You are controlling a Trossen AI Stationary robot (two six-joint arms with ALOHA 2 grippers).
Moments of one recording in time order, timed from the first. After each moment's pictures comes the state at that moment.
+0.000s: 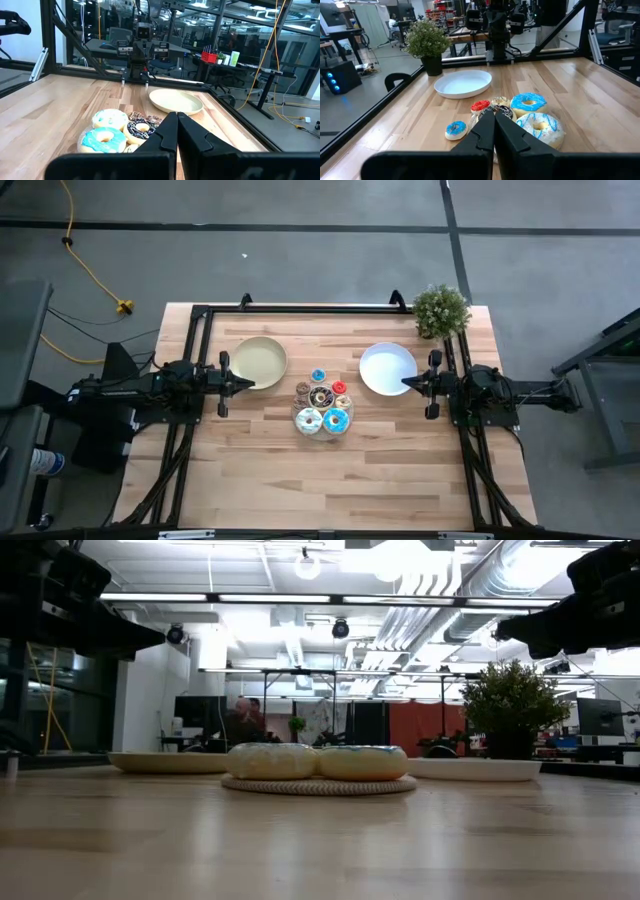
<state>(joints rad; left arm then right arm) 0.06 0.05 0.05 -0.06 -0.01 0.12 -0.01 0.02 0.01 0.05 0.10 -0.16</state>
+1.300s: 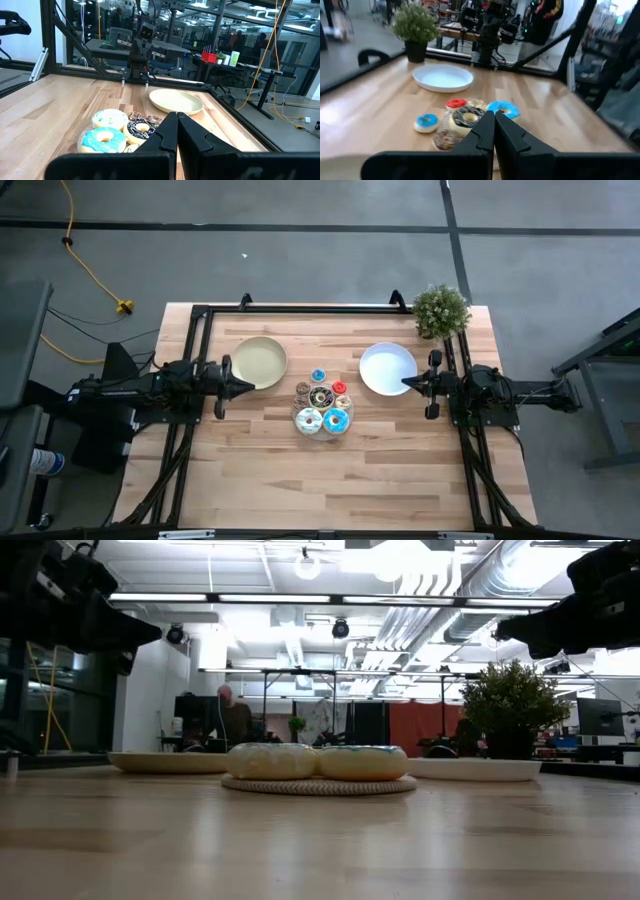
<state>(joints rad) 0.06 0.05 0.05 -0.05 0.05 -0.20 -0.01 0.02 0.01 0.05 0.10 -0.16</state>
